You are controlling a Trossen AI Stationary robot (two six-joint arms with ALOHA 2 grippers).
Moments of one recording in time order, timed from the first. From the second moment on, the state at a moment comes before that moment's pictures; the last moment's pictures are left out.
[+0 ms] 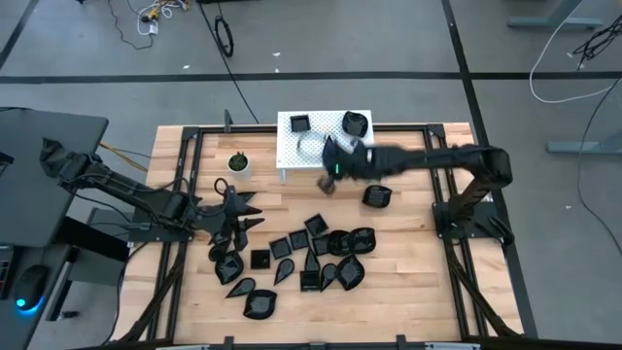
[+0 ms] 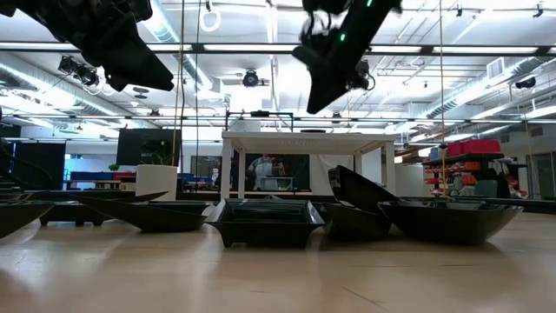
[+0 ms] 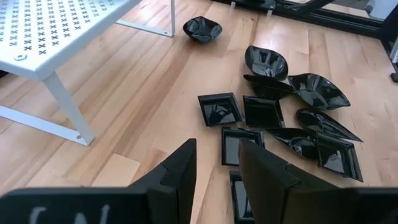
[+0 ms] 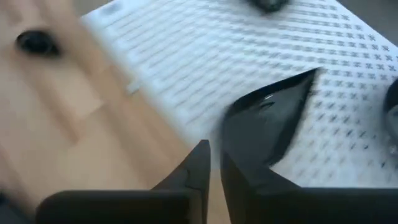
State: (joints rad) left arm -0.36 0.92 0.53 -0.18 -0.54 -0.45; right arm -0.17 1.67 1.36 -0.62 0.37 0.38
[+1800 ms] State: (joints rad) left arm -0.36 0.92 0.53 -0.18 -0.53 -0.46; right arm -0.33 1.75 1.37 -0.54 0.21 0.30
